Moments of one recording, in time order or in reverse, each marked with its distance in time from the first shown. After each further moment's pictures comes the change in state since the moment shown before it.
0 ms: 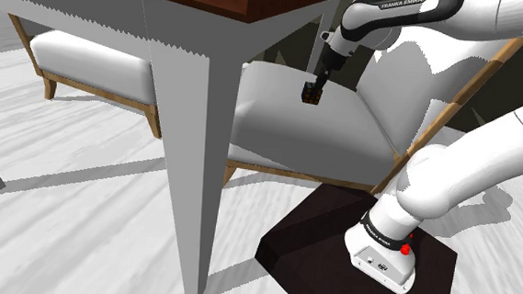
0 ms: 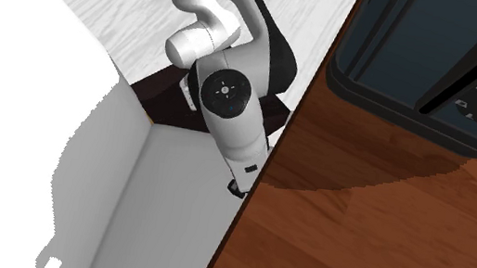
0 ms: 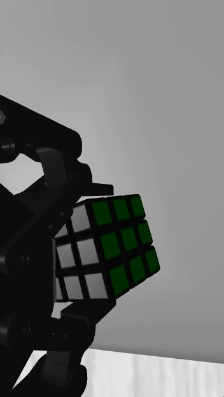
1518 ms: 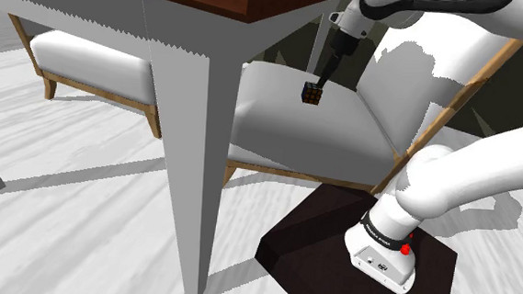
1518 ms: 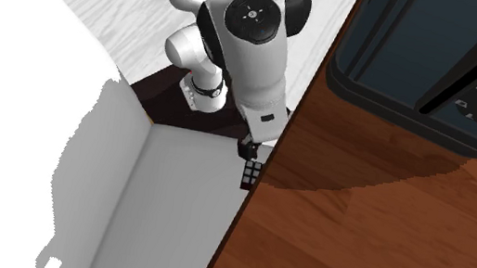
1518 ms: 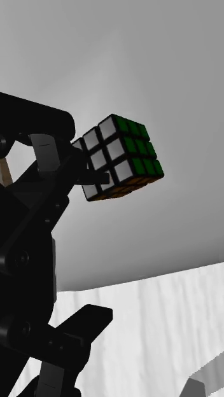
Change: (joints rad) arm -0.025 -0.185 0.143 0.014 -0.035 -0.219 0.234
